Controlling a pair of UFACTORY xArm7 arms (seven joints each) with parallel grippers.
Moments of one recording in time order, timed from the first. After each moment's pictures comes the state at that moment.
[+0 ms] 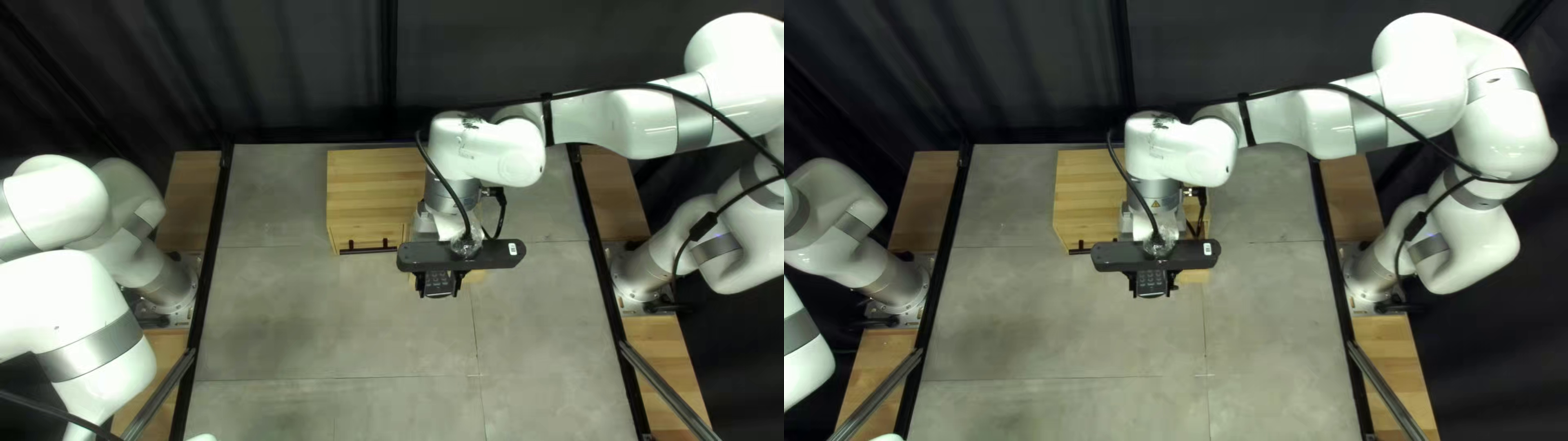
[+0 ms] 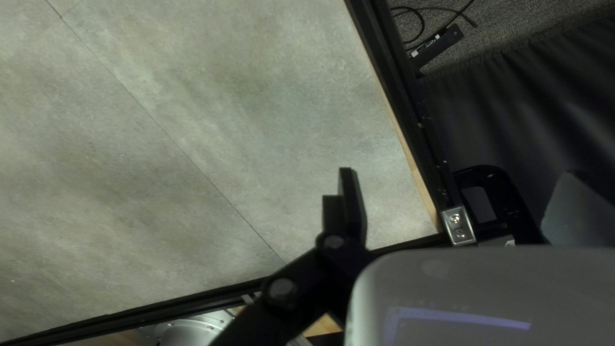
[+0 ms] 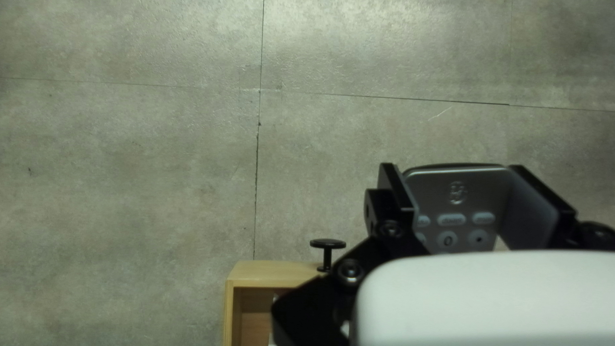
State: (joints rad) left arm -0.50 0.30 -0.56 1.15 0.16 1.13 -0.64; right arm 0.17 0.05 -0.24 1.19 0.59 1.21 -1.91
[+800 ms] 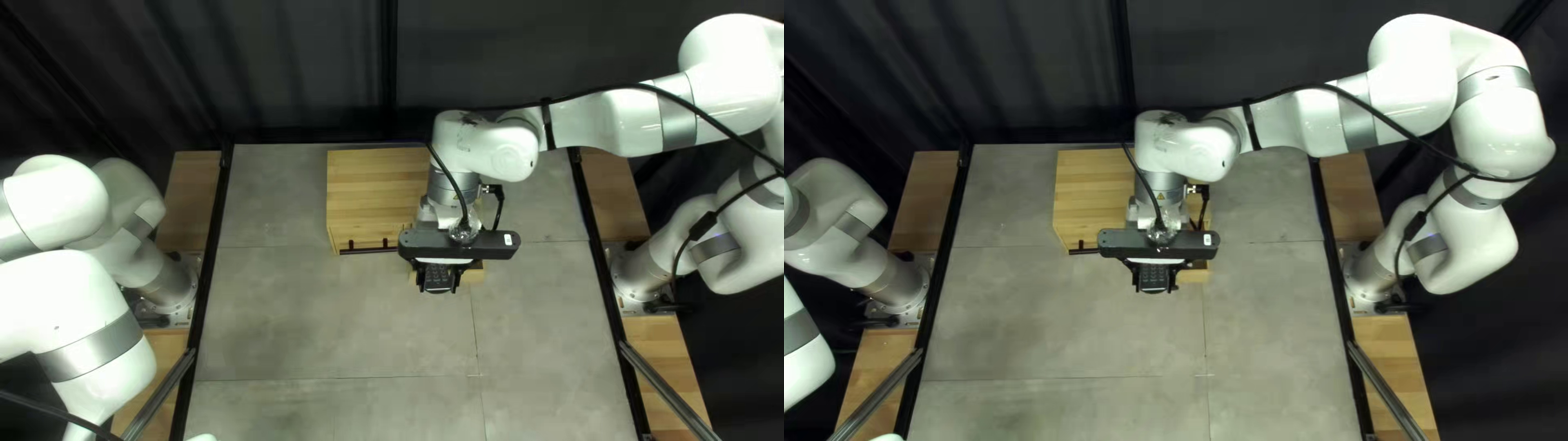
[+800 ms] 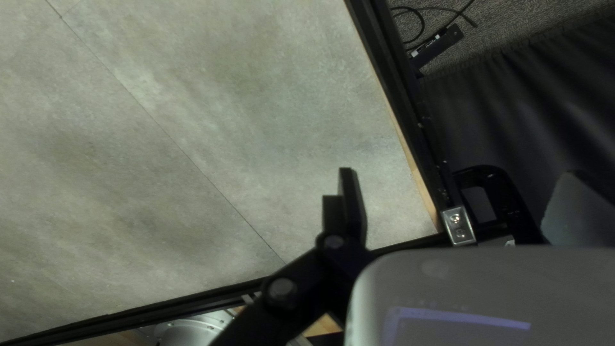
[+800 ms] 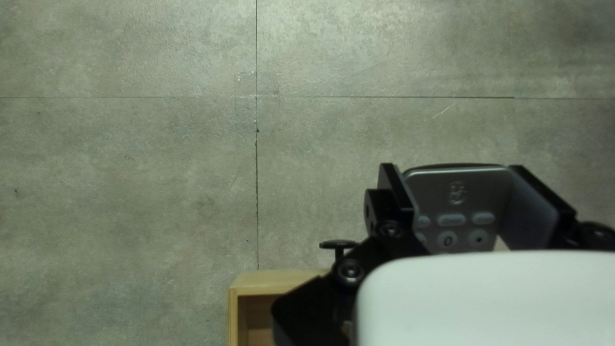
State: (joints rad) left arm -0.50 0.30 -0.56 1.15 0.16 1.13 -0.64; right arm 0.14 0.05 -0.27 1.12 0.65 1.14 -1.98
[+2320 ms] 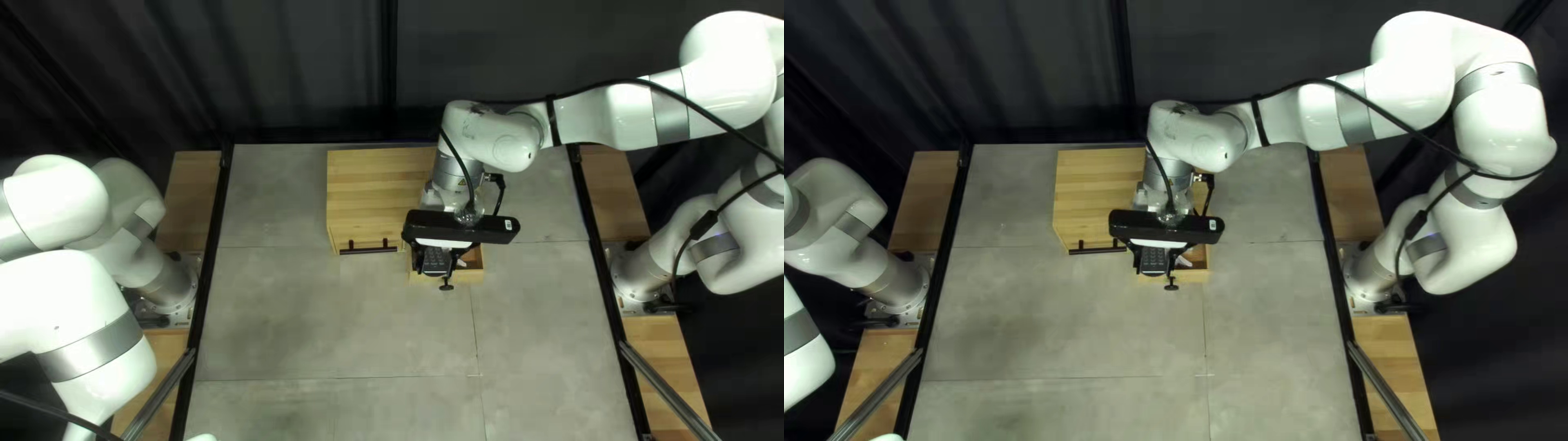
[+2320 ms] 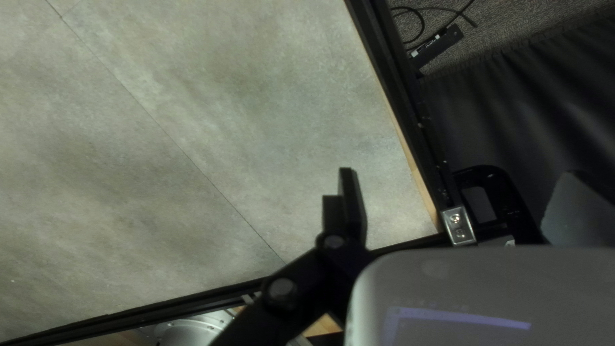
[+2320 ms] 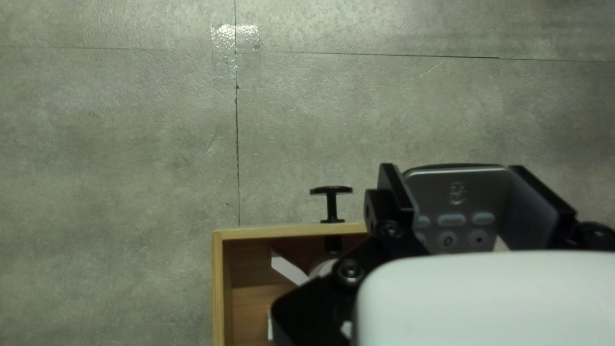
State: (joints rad) left arm -0.50 0.30 -0.56 1.15 0.16 1.13 -0.64; right arm 0.12 0.03 -0.28 1.05 0.65 1.06 -2.09
